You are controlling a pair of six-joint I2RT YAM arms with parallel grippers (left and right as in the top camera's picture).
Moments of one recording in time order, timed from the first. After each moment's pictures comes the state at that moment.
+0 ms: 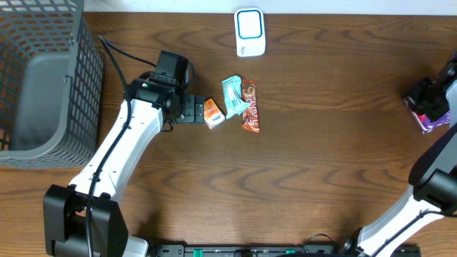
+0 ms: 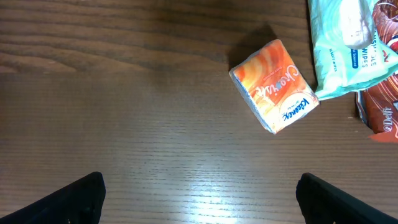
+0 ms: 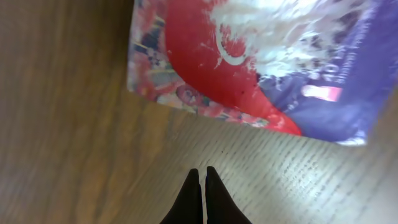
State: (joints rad) left arm -0.28 1.63 1.29 -0.89 -0.04 -0.25; right arm -0.50 2.08 1.67 -0.91 -0.01 0.46
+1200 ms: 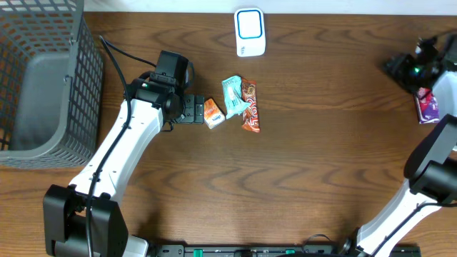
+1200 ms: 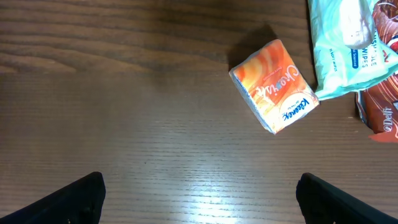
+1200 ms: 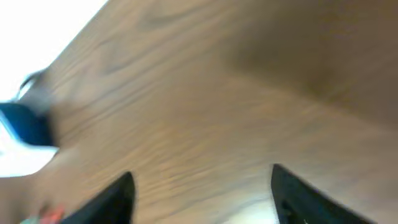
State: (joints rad) left arm -0.28 1.63 1.29 -0.89 -0.04 -0.25; right arm -0.44 2.13 1.67 -0.57 -0.52 0.22
